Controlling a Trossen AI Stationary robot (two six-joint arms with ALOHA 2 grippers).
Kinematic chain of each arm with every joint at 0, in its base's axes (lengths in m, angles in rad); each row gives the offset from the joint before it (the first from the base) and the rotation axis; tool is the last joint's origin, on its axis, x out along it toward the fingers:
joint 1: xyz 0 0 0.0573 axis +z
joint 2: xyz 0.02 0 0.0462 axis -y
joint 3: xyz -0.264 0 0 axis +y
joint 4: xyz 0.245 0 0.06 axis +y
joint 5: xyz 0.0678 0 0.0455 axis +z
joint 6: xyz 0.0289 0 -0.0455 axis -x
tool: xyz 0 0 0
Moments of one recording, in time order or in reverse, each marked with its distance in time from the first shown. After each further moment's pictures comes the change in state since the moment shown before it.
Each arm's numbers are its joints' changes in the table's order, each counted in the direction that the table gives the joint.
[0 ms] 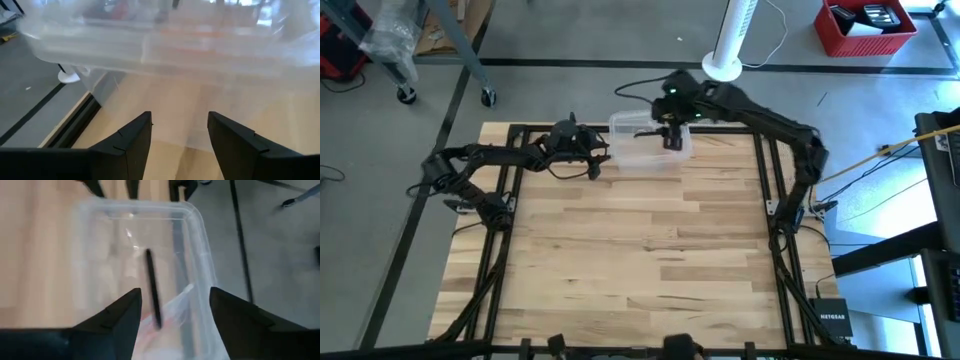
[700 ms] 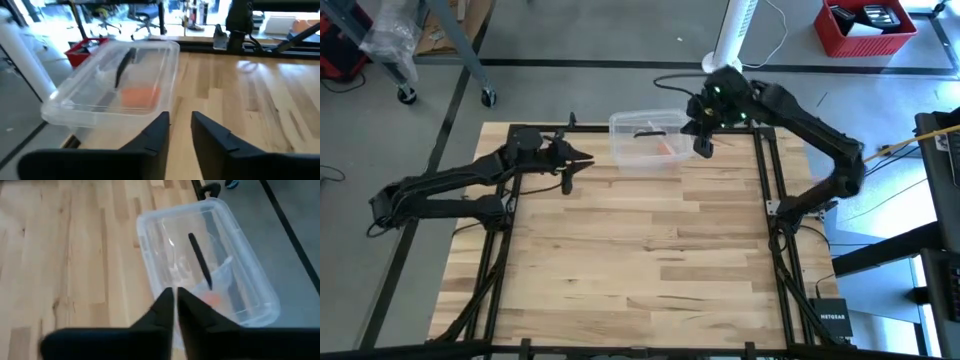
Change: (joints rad) left arm -0.188 0.611 0.007 0.449 0.048 0.068; right arm -0.047 0.300 0.139 0.128 0.259 -0.243
